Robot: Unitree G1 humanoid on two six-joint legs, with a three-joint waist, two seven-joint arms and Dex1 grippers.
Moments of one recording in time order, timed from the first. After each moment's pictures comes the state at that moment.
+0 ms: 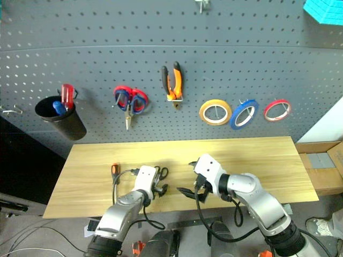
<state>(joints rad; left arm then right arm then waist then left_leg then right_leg) -0.12 0.17 -0.11 0.02 -0.03 0.76 -0.11 -0.24 -0.48 0.38 -0.45 0.22 0.60 0.68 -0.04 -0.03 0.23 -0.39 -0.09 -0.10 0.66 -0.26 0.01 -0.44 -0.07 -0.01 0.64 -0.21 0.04</state>
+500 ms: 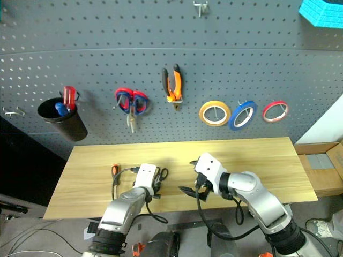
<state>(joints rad) -0.18 0.15 -0.09 0.04 -0.02 0.85 -0.04 -0.27 -0.49 0.38 -0.41 0.20 0.59 0.70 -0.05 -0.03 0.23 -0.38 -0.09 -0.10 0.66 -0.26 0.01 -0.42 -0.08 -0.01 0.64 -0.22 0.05</state>
